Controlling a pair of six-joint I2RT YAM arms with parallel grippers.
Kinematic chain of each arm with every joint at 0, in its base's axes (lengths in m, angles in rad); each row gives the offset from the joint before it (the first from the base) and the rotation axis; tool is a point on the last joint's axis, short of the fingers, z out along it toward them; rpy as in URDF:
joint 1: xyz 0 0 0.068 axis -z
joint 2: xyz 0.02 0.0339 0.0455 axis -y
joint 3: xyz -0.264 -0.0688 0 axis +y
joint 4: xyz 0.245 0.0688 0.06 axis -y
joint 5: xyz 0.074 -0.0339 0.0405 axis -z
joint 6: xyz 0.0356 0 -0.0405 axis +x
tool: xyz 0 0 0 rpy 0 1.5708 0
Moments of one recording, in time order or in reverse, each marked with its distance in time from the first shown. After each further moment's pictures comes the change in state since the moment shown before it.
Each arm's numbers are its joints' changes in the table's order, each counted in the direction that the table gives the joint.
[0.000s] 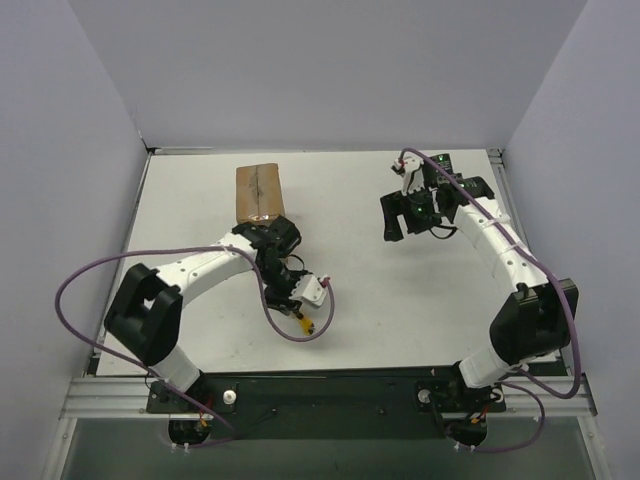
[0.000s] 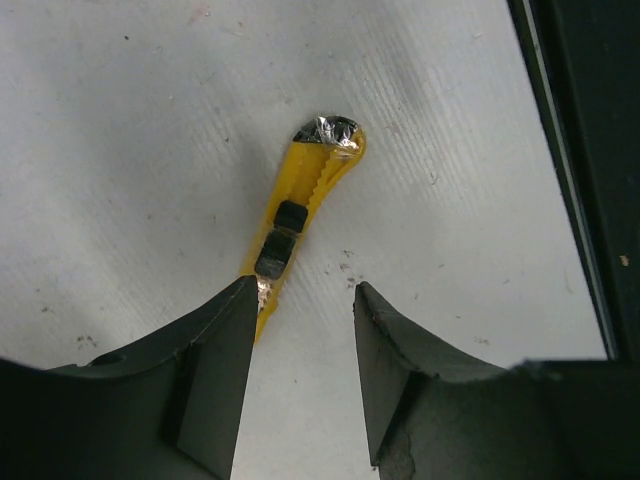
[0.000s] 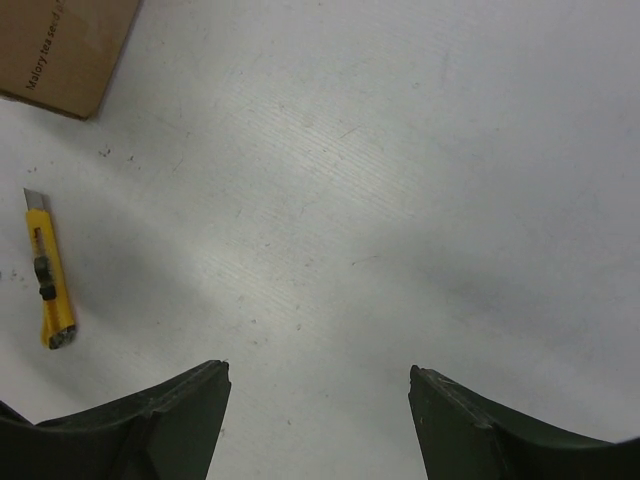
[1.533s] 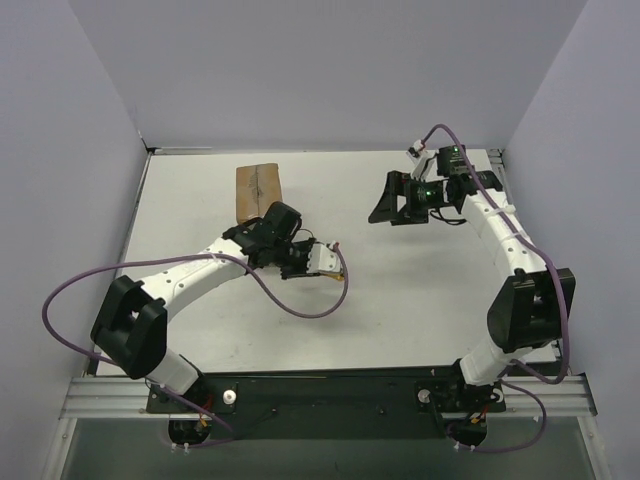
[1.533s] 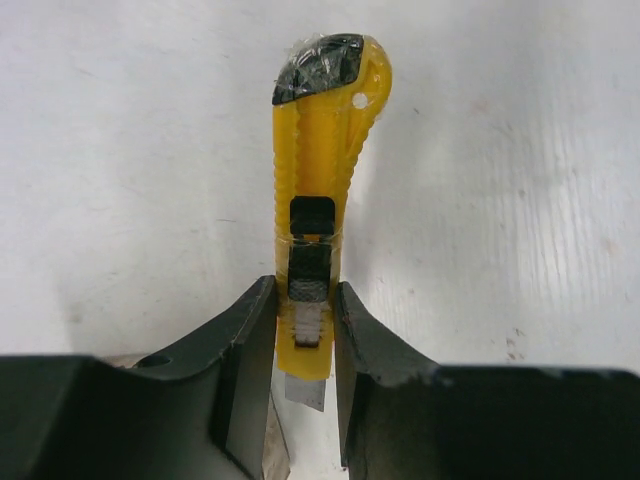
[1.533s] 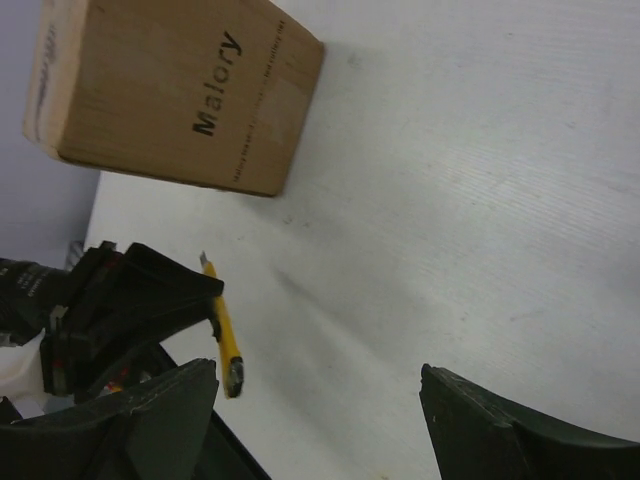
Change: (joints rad) left arm 0.022 0.049 0.019 0.409 -0.108 -0.266; right arm 0.120 -0.033 -0.028 0.071 -0.406 0.240
